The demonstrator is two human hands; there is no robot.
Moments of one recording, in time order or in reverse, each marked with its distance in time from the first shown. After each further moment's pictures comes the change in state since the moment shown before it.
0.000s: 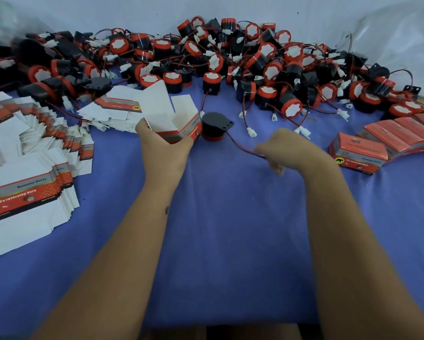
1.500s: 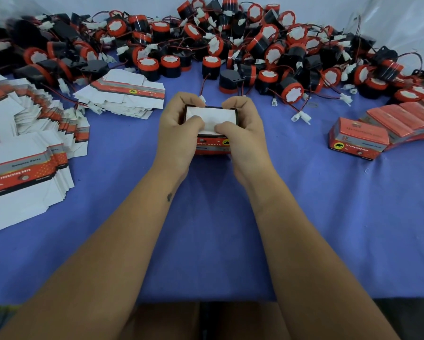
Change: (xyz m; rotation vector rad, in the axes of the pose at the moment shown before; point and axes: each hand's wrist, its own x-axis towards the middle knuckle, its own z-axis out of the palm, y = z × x) left_hand -0.033 0.033 0.010 -0.280 -0.294 0.035; right_hand -0.026 -0.049 0.069 1.272 0.183 -0.345
